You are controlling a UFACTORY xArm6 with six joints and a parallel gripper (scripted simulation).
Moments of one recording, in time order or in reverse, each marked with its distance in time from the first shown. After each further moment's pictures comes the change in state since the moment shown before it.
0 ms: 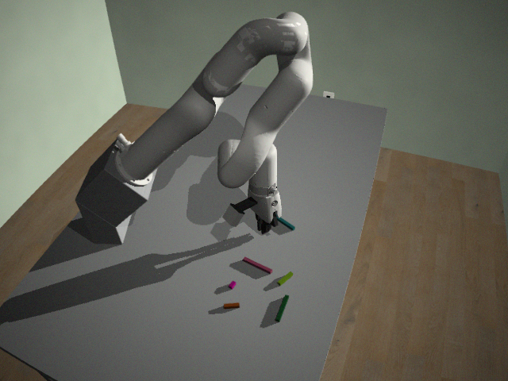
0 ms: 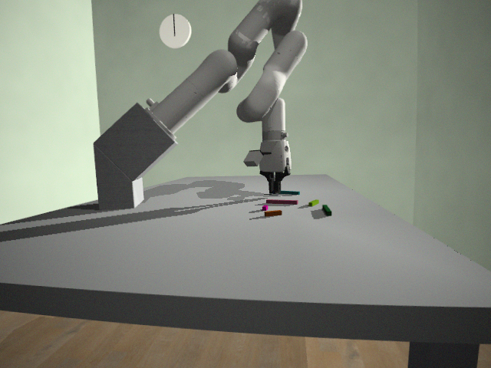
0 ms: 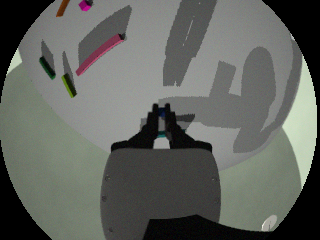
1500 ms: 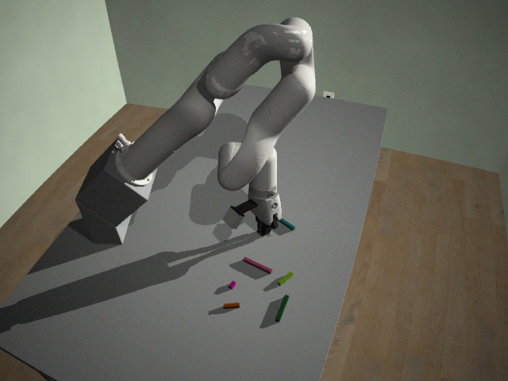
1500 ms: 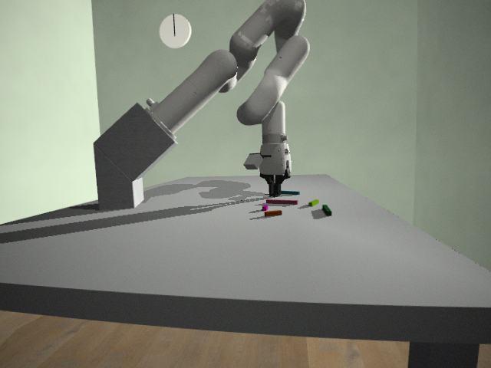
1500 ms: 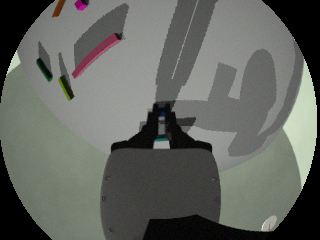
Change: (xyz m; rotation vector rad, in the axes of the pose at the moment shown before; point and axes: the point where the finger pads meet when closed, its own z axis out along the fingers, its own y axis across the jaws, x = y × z) arm 0.000 0.000 0.009 0.000 0.000 0.000
